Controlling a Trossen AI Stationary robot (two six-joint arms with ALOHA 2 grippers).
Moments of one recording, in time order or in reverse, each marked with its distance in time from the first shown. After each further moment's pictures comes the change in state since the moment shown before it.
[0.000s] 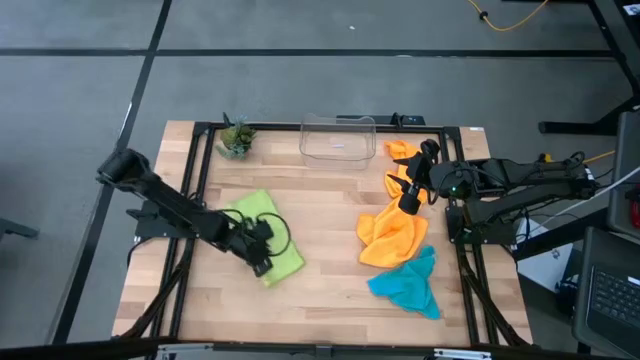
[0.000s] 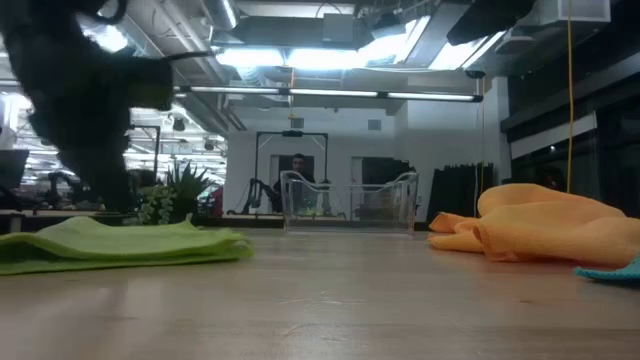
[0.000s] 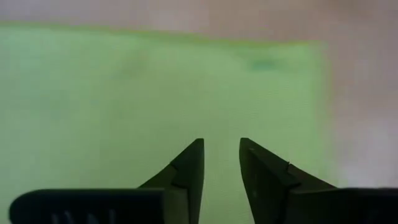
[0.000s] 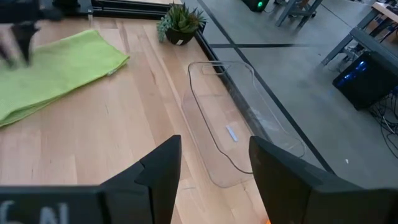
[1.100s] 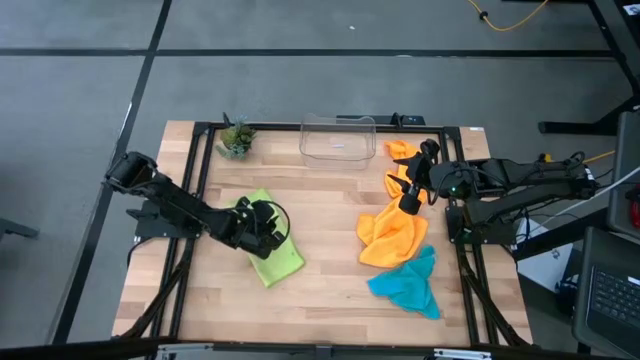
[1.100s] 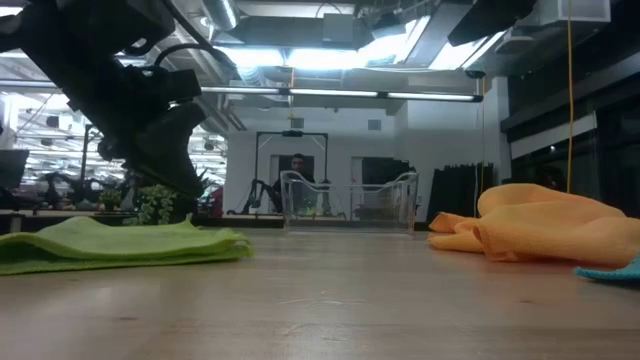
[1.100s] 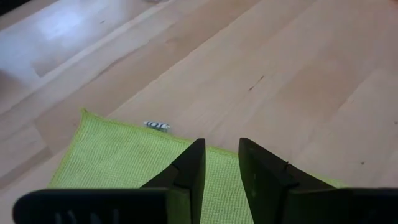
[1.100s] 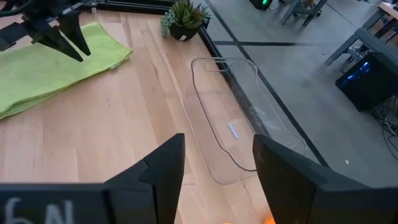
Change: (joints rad) left arm 0.086 0.103 0.007 0.040 -0.463 -0.052; right arm 0.000 0.000 0.000 -0.008 0.000 -0.027
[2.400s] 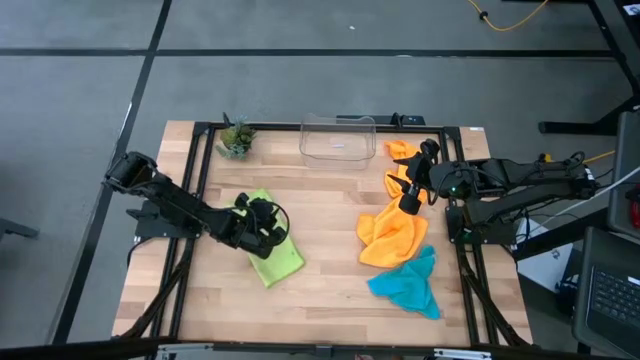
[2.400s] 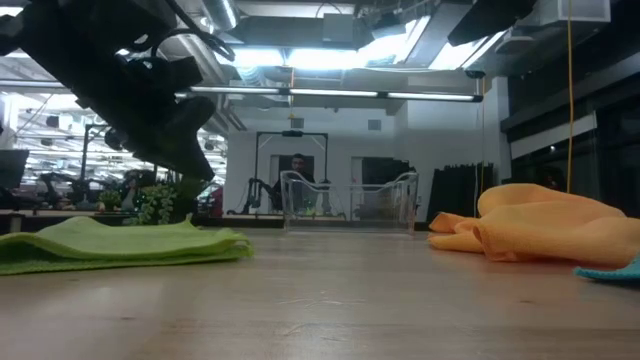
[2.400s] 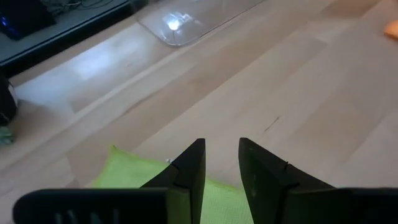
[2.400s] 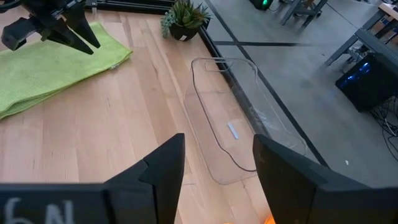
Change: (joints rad) left arm 0.001 -0.002 0.001 0.028 -0.157 0.020; right arm 0.000 0.000 0.000 0.001 -0.001 -0.002
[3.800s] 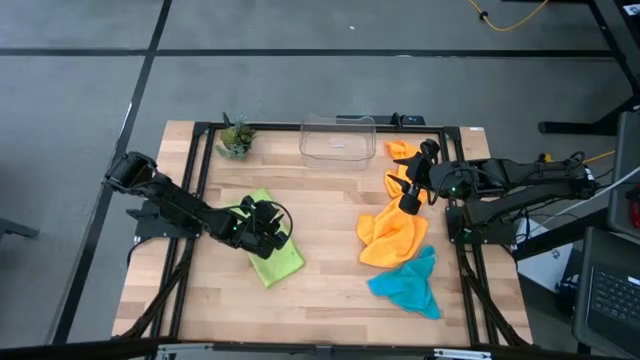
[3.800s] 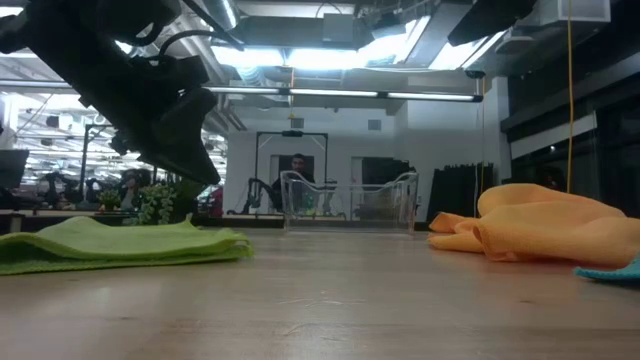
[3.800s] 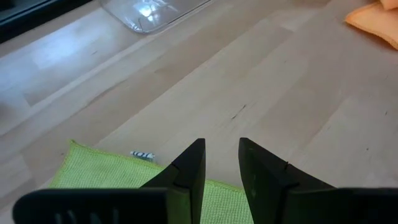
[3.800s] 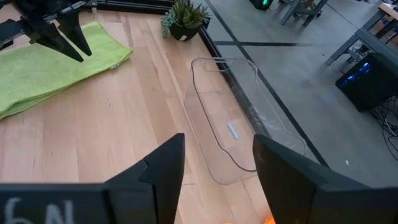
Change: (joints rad) left arm 0.000 0.000 0.000 0.078 0.099 0.059; right arm 0.000 0.000 0.000 0.000 0.000 0.000
